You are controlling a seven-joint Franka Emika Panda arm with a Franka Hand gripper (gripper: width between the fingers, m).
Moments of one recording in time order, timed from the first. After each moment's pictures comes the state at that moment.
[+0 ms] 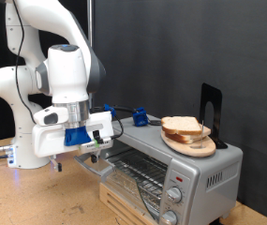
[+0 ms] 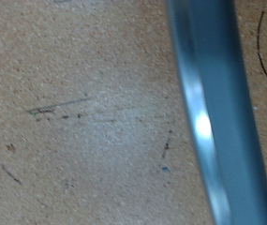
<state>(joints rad) -0.02 -0.06 -0.11 -2.49 -0.01 2.58 0.84</state>
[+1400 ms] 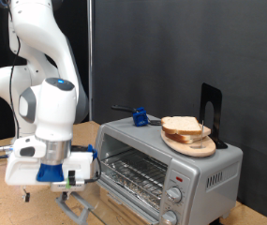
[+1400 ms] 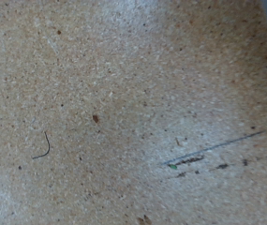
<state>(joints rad) -0.06 0.17 -0.20 -2.45 -0.31 2.65 1.12</state>
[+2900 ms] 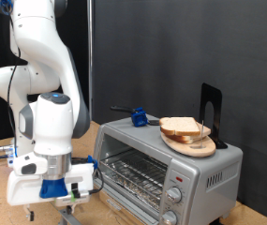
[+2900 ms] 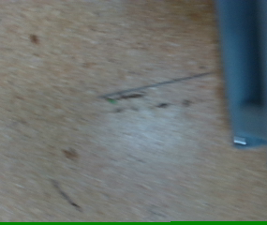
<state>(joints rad) -0.15 0.24 -0.09 -2.41 -0.05 2.80 0.77</state>
